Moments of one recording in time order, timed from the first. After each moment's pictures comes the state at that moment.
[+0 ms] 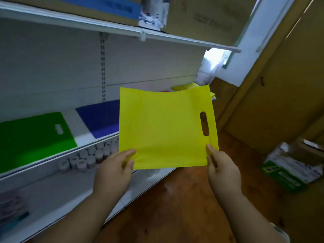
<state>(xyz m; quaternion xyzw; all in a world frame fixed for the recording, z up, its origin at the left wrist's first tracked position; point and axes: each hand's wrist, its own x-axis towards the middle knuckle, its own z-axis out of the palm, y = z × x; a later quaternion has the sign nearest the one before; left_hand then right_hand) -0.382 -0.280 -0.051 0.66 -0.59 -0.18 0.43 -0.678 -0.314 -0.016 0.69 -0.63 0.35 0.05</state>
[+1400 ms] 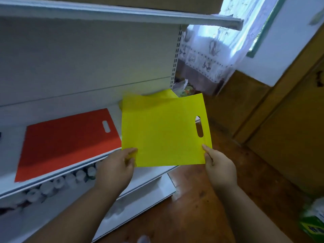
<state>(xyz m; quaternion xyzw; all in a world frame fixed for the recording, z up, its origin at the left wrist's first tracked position) -0.798 -0.821 -0.066 0.77 -0.56 -0.13 0.29 -1.088 -0.914 -0.084 0.73 -0.61 0.27 -0.11</state>
